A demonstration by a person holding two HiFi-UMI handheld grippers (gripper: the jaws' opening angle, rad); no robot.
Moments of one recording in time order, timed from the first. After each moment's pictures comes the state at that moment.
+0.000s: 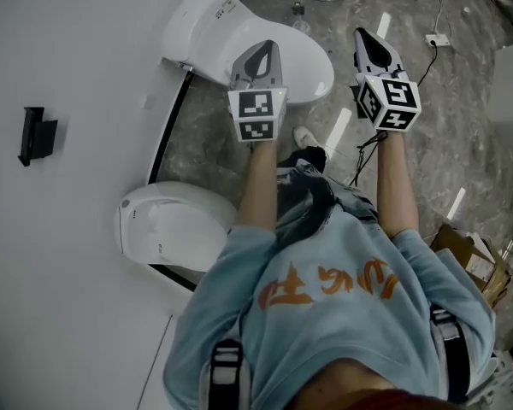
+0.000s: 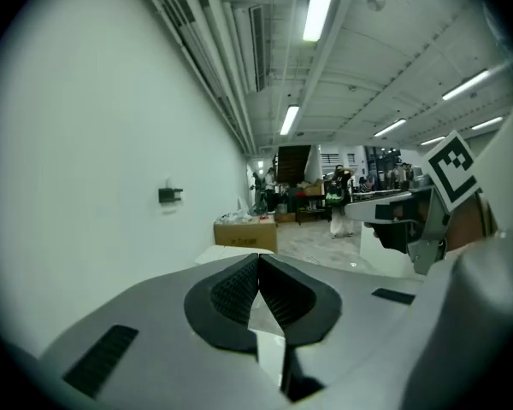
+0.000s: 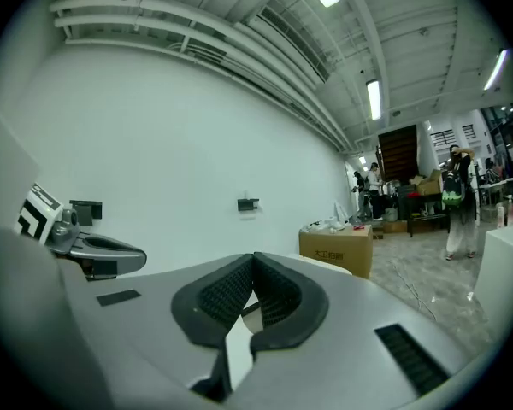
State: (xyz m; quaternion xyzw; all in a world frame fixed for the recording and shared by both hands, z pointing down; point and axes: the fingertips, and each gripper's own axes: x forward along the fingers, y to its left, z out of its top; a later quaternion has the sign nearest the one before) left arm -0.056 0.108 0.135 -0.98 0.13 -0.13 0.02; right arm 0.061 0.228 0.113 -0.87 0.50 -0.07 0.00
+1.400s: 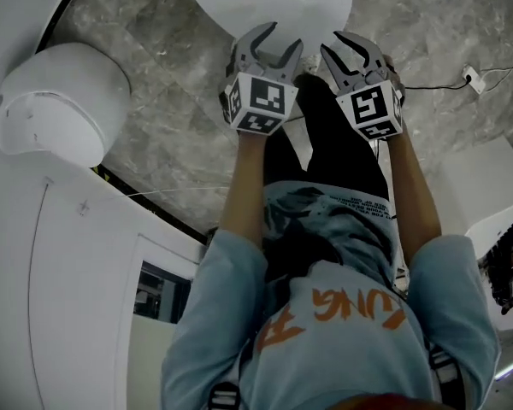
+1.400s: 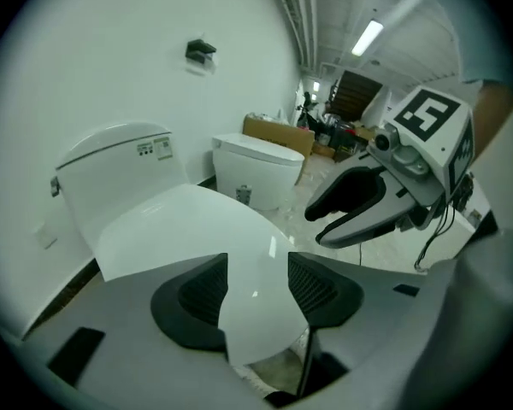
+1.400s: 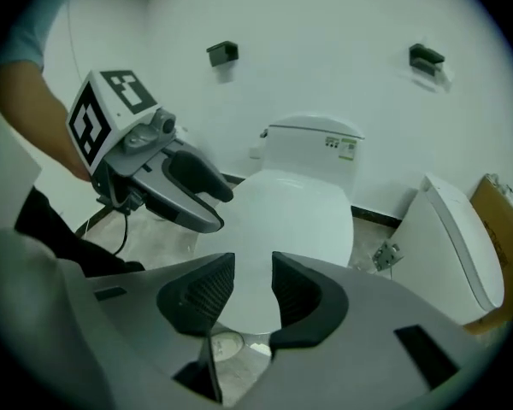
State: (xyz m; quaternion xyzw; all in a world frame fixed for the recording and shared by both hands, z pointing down) left arm 0.044 0.083 0.574 -0.88 0.23 -0.37 -0.19; right arm 0.099 0.105 0.563 -0.39 0.81 -0.20 -0.37
